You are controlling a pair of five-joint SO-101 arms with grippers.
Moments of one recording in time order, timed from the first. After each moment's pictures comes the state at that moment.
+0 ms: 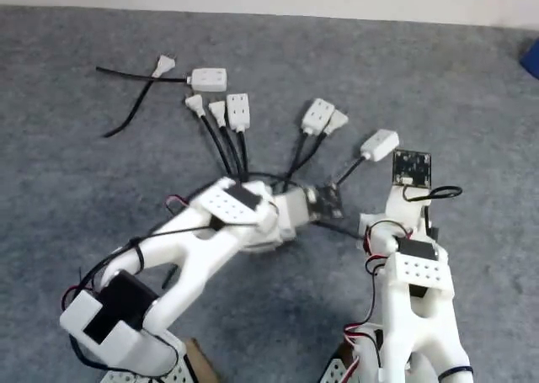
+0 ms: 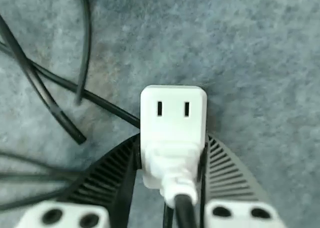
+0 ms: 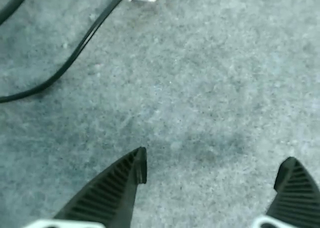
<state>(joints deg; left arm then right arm) 25.5 -0.2 38.1 43.8 -40.2 5.5 -39.5 71.7 31.4 7.1</state>
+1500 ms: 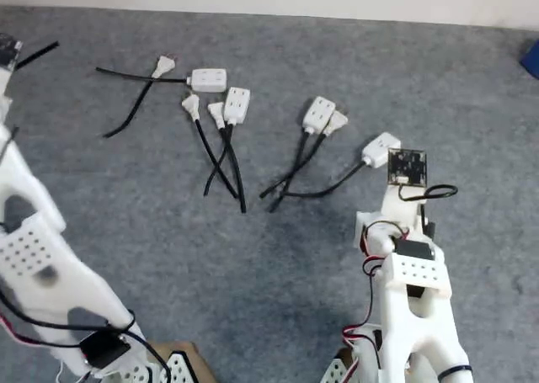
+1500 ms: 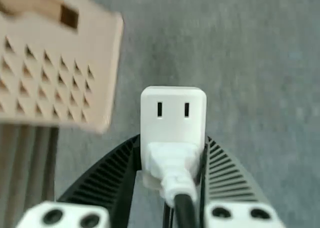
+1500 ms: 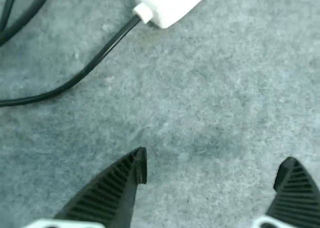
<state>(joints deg) -42.5 45.4 -40.0 40.0 -46.5 3.9 -39.5 72.2 29.9 7.3</state>
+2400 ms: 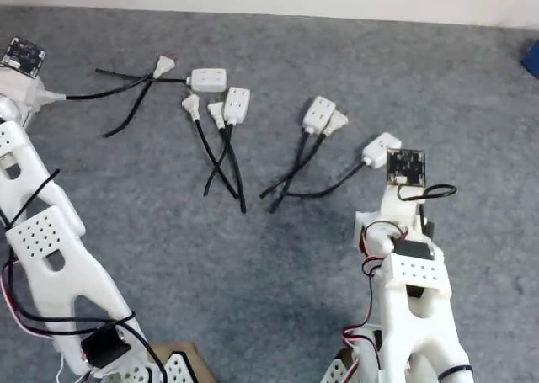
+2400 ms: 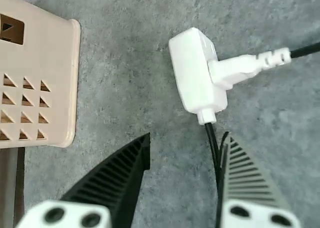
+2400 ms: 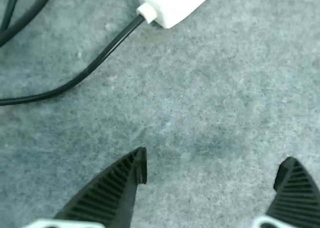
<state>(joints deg) -40.7 74.7 -83.8 60.9 -48.6 3.7 -39.5 72.2 29.9 7.3</state>
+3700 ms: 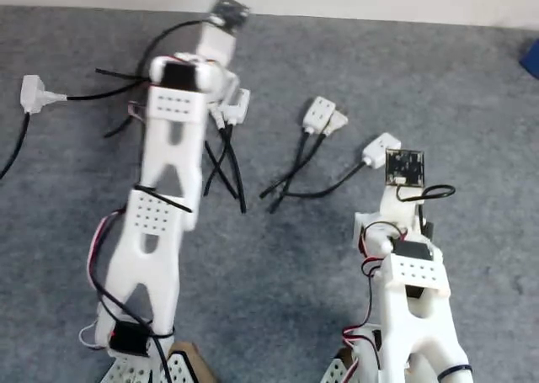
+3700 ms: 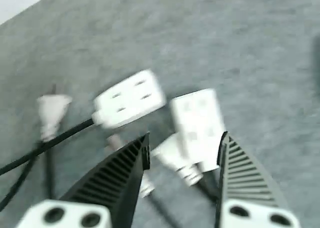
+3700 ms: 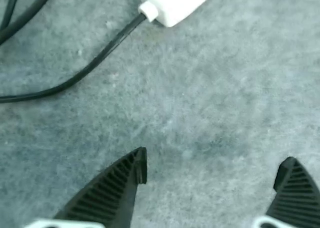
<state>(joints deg) 3.4 70.5 -92.9 84.5 -13.8 3.5 -39.5 73.3 29.9 7.3</state>
